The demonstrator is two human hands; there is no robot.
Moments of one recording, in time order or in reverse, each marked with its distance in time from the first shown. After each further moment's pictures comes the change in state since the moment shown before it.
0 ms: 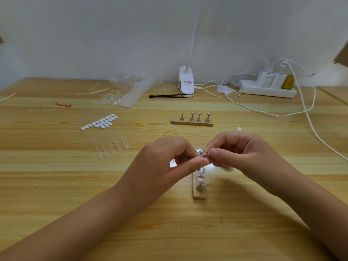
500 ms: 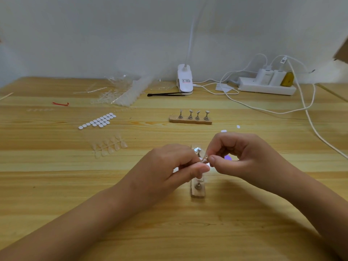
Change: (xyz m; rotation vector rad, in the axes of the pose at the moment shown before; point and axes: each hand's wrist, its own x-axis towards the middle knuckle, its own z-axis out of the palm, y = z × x) left_hand 0.000 -0.003 0.004 -0.022 -0.171 0.041; right_hand -0.003 0.000 -0.001 -0.395 -0.013 -0.108
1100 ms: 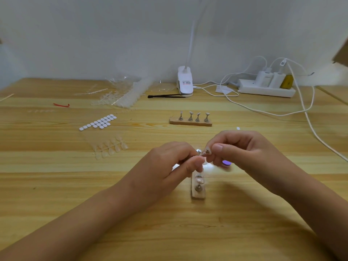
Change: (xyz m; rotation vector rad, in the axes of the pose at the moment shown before) left_hand 0.001 0.002 -0.002 -0.020 0.002 -0.051; right_hand 0.002 -0.004 -0.003 0.334 0.024 0.152
